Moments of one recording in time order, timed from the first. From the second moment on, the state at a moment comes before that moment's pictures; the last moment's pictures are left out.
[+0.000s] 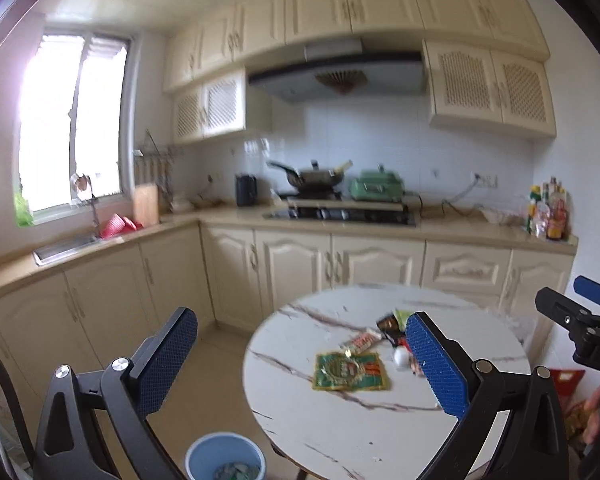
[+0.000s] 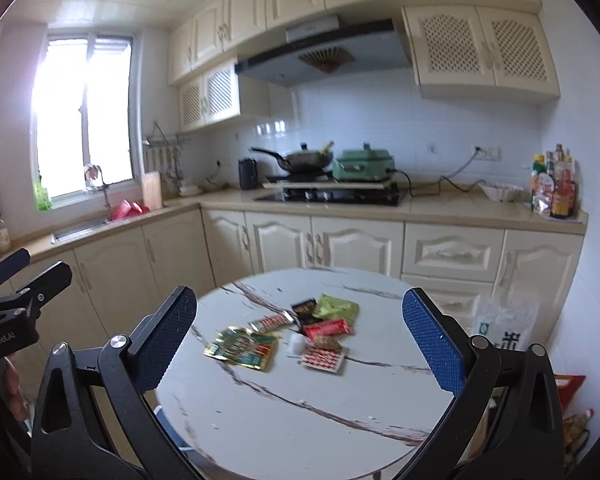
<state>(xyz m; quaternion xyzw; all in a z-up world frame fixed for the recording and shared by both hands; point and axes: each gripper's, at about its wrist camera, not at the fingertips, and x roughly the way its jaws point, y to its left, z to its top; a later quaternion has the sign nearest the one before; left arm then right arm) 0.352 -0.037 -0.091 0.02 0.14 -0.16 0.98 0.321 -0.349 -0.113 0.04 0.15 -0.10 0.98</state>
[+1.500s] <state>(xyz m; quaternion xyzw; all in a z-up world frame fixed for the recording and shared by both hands) 0.612 -0.249 -0.171 0.11 0.36 -0.31 0.87 0.518 -0.470 -0.273 0.07 0.41 -0.04 0.91</state>
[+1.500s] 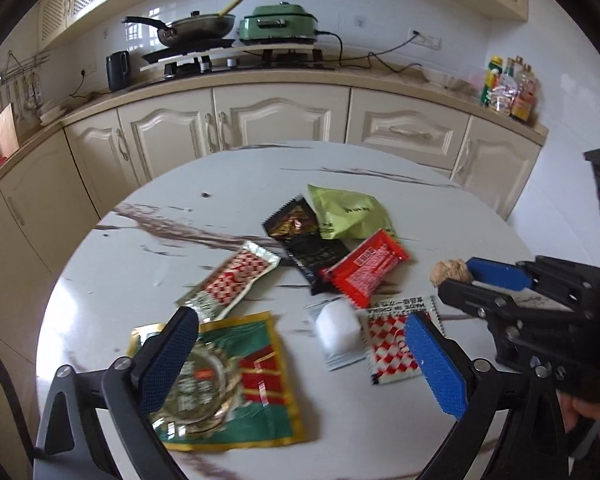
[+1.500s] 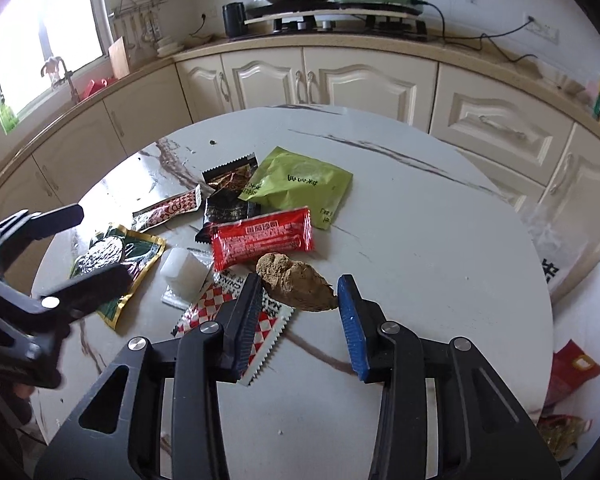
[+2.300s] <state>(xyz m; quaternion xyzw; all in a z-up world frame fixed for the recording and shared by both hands) 0.603 -0.260 -0.166 0.11 0.37 -0.33 0.86 0.495 -0.464 -0.263 0.09 0.39 -0.02 0.92</state>
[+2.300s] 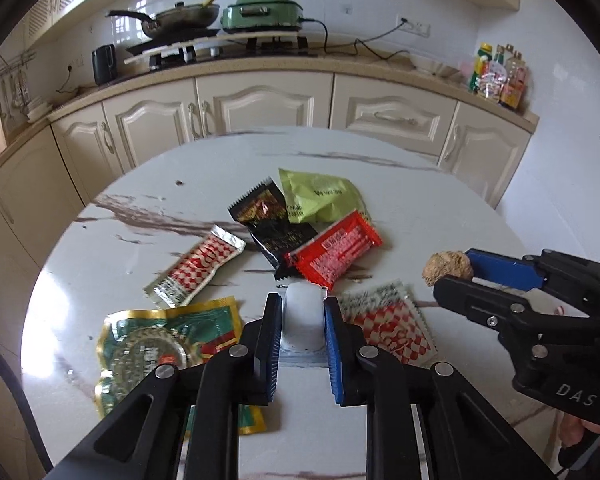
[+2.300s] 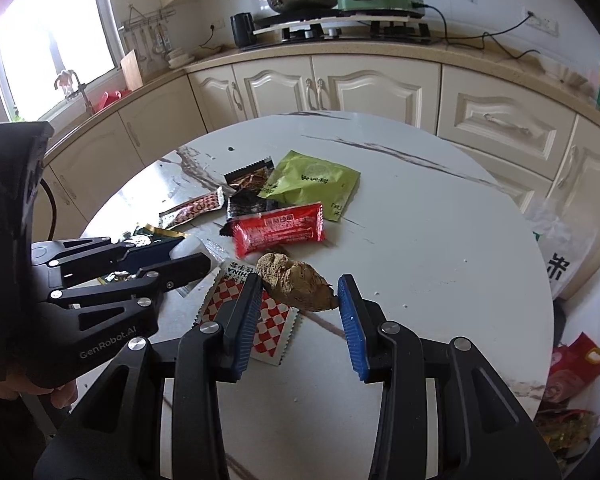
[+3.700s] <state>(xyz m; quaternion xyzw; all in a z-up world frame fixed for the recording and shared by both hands) 0.534 0.198 -0.203 -0.02 0.39 -0.10 0.92 0.597 -0.029 -0.321 -0.04 0.45 0.19 0.87</state>
